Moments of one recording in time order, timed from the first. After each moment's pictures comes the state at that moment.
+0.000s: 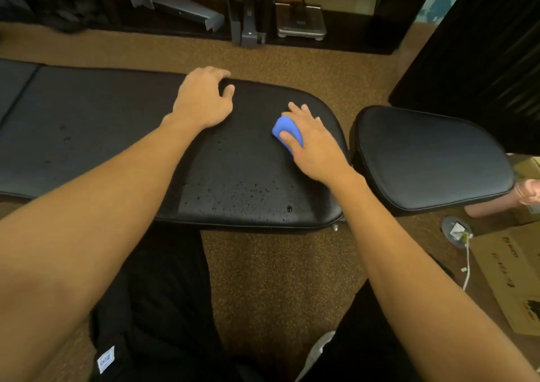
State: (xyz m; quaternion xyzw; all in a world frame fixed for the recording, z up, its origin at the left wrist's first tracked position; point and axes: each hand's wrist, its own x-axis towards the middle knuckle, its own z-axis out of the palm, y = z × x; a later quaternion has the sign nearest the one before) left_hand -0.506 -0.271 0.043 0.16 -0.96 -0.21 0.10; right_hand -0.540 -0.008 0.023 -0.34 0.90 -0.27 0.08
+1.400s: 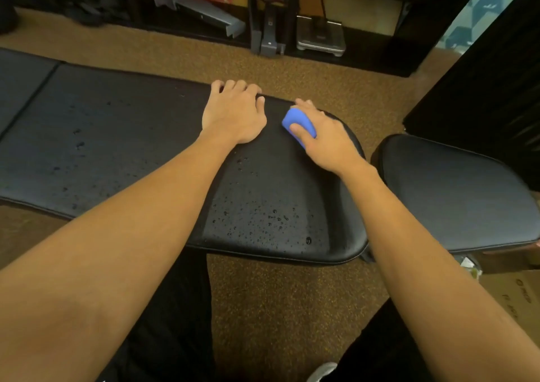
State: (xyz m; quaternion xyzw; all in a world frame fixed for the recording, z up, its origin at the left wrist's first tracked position) left_hand -0.533 -0.268 0.022 0.17 -0.98 -0.06 0.07; right_hand -0.596 -0.058 0.032 -0.35 0.90 -0.25 0.10
